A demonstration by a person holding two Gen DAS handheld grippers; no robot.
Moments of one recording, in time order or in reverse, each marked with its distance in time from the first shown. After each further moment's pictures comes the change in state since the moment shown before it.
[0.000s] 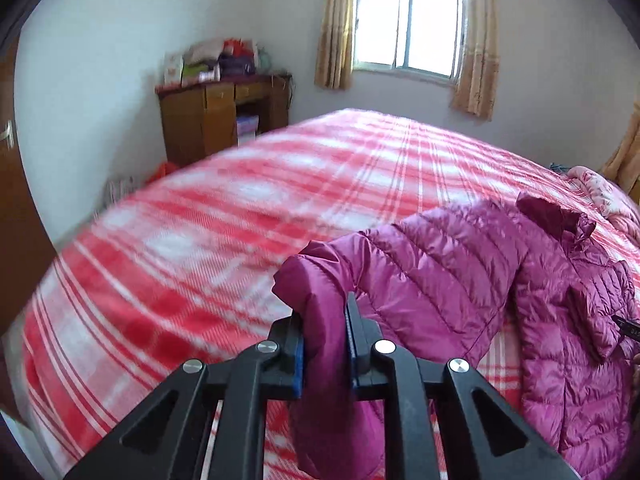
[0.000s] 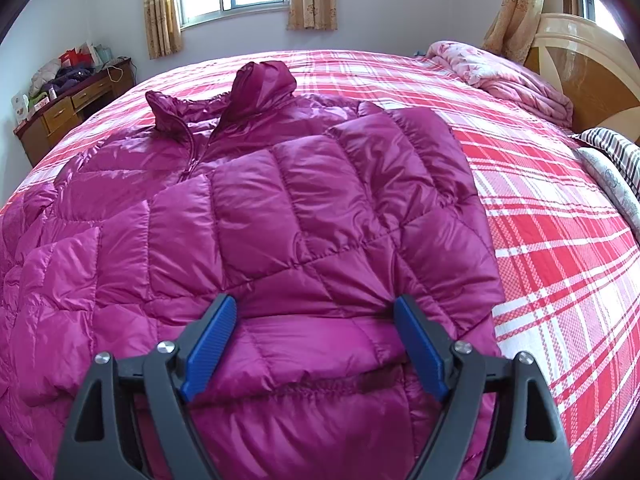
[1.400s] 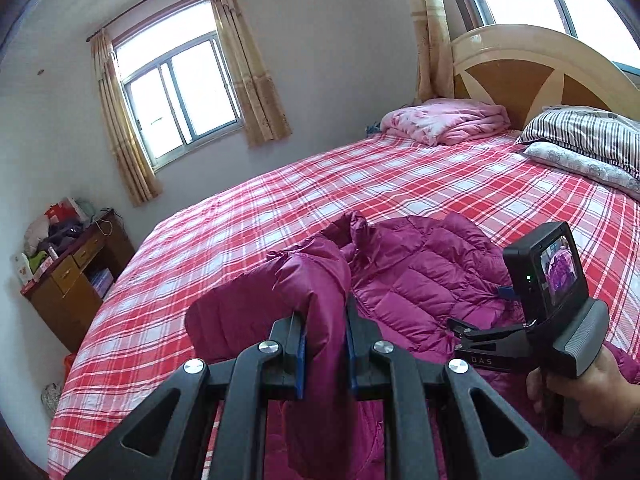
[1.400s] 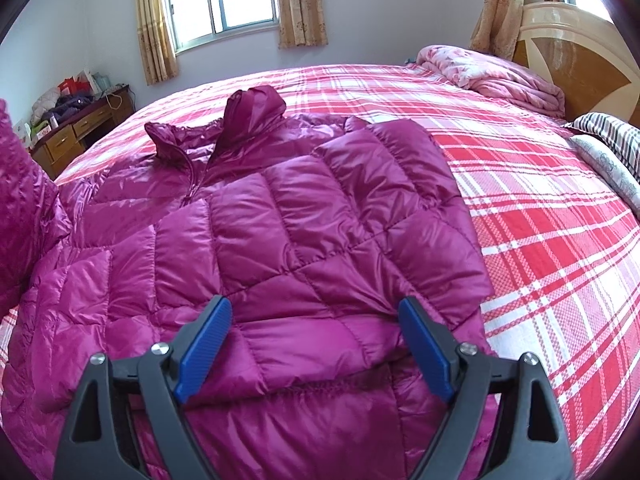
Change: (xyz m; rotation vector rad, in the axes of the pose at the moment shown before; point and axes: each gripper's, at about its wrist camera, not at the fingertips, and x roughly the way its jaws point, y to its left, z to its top) left arm -0.065 -0.332 0.028 0.615 -0.148 -0.429; right arm -0.016 -0.014 -0.003 0.093 -0.081 0.029
